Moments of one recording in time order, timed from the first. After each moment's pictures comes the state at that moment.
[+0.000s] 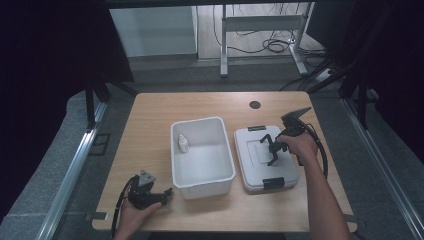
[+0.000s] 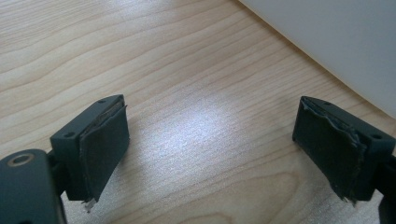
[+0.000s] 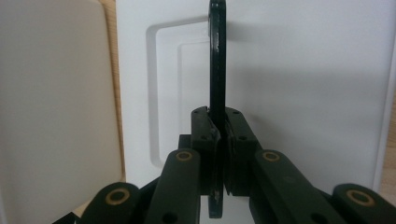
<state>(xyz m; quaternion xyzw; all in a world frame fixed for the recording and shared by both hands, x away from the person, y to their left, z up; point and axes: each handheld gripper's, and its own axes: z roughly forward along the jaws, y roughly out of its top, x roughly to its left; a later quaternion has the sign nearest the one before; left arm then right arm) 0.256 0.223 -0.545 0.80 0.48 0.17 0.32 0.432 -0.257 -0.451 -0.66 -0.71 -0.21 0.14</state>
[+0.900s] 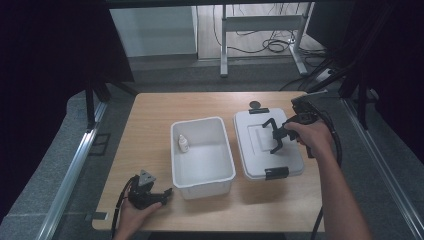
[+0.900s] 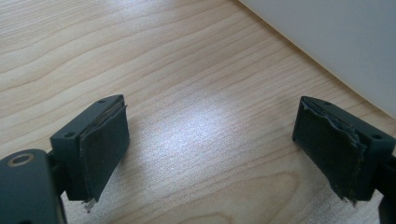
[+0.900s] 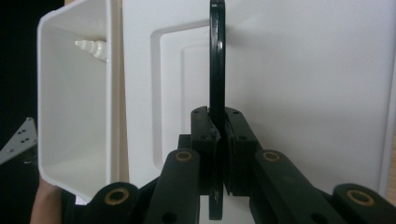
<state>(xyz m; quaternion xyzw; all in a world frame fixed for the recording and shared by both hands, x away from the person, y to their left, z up) 0.256 0.223 -0.545 0.80 0.48 0.17 0.32 0.408 -0.258 -0.366 -0.64 -0.70 -0.27 0.12</state>
